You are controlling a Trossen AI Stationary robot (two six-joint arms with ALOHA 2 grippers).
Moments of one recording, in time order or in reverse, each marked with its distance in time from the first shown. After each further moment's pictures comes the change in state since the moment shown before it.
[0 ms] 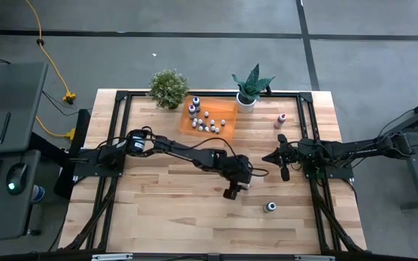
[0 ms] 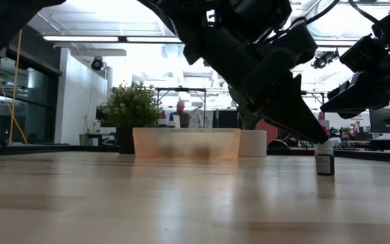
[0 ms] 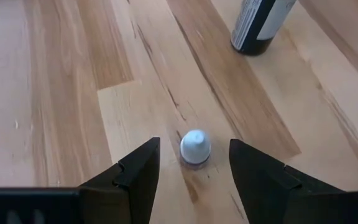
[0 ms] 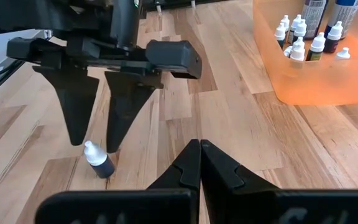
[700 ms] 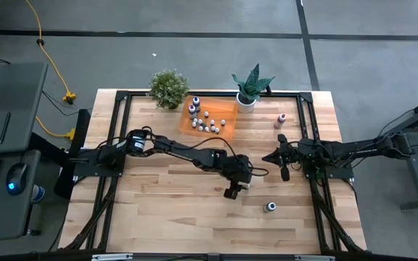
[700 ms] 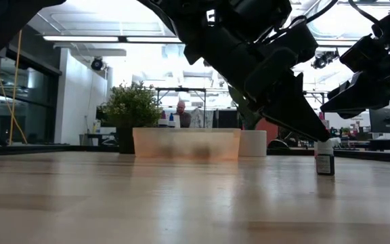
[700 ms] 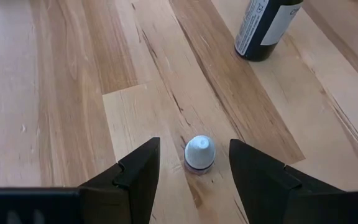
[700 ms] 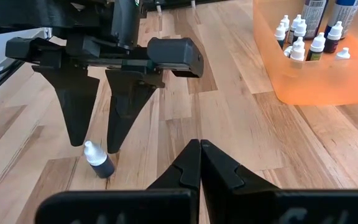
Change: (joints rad) left arm 0.001 0.000 0.000 0.013 -0.010 -0.004; right arm 0.000 0.000 0.000 0.000 0.000 0.000
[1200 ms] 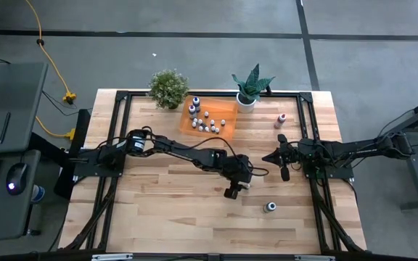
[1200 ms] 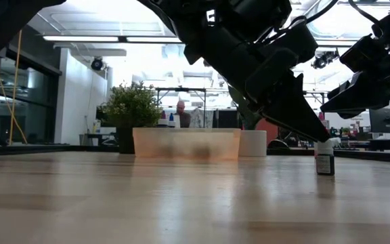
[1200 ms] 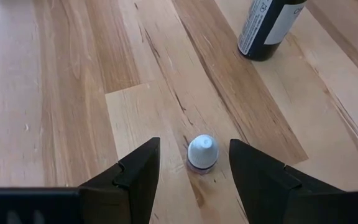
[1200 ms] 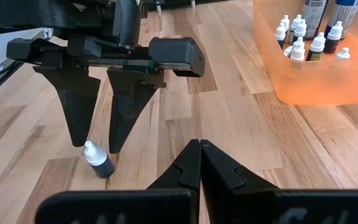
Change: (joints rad) left arm 0.000 0.000 0.000 0.000 -0.007 0.000; right arm 0.000 0.000 0.000 0.000 0.000 0.000
